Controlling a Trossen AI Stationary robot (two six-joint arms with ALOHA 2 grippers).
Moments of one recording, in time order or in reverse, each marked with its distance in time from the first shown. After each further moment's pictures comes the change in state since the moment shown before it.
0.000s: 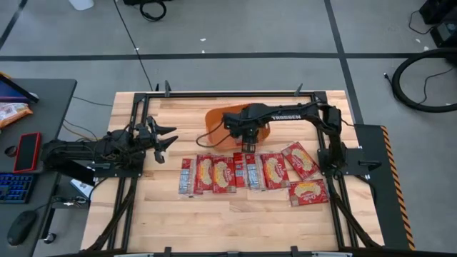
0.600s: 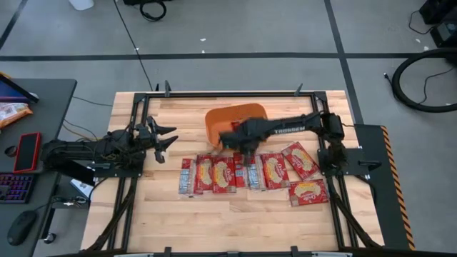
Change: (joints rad) left arm 0.000 0.000 0.000 -0.011 -0.018 0.025; right arm 0.225 0.000 0.104 -0.167 0.046 0.334
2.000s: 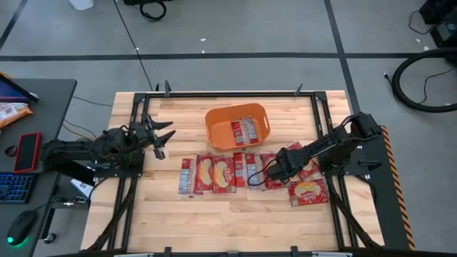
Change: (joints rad) left arm 0.000 0.000 0.031 0.035 -0.059 0.133; right arm 0.243 -0.350 -0.959 0.266 -0.042 0.843
